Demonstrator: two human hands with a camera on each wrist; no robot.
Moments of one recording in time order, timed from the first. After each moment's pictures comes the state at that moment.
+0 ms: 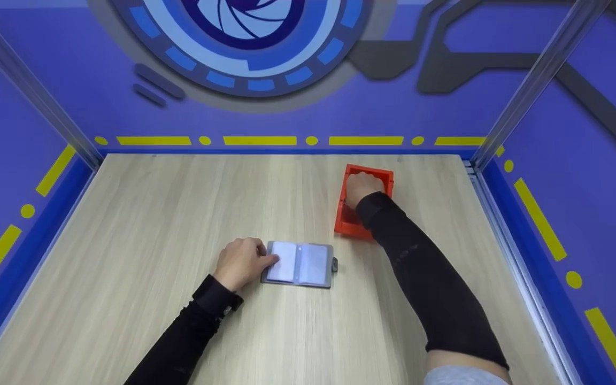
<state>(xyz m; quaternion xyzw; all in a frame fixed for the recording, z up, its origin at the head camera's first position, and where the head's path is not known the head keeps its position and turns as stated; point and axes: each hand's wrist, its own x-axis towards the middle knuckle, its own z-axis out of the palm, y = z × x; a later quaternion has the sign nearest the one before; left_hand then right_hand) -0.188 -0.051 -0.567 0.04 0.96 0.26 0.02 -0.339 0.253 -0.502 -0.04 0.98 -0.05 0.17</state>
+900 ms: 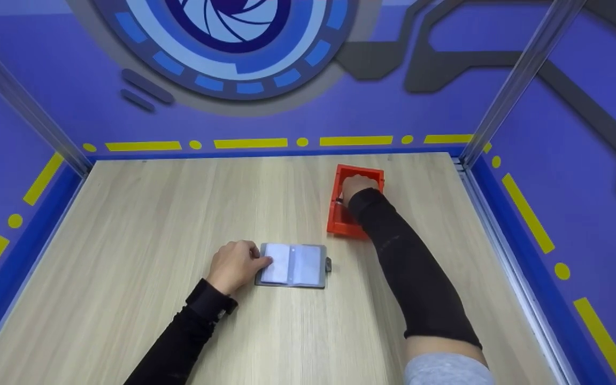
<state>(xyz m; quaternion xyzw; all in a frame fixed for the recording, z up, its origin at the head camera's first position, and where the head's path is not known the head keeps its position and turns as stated) -0.186 -0.052 -0.569 0.05 0.96 0.26 0.02 -0.359 0.269 -0.522 -0.04 0.97 -0.03 0.23</state>
